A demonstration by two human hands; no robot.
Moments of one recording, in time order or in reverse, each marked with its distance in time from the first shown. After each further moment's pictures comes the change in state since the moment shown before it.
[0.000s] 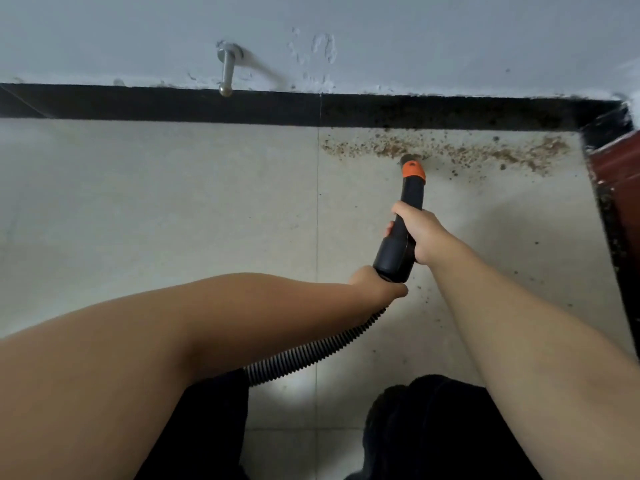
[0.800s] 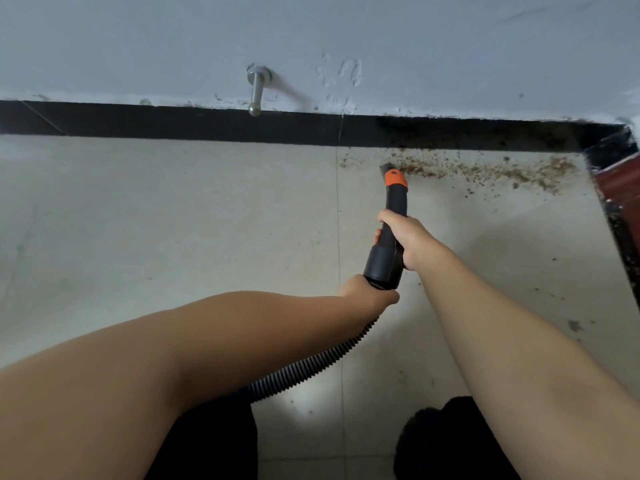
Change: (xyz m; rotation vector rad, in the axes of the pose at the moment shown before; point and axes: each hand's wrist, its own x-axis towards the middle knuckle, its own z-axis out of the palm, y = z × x) left_hand 0.012 -0.027 -0.052 -0.045 0.048 0.025; right_hand -0.001 0.006 0.063 -0.043 -0.024 -0.030
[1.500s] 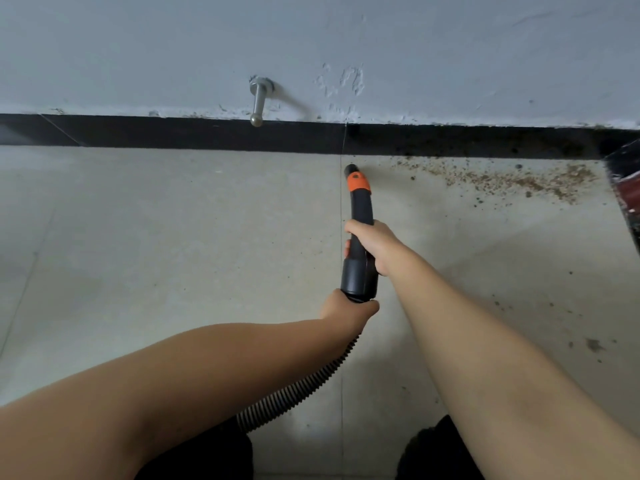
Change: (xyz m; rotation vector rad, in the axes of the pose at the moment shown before) left_hand 0.001 -0.018 -0.011 -0.099 0.150 -0.006; right_hand 0.007 0.004 0.038 -0.124 -0.174 -0.047
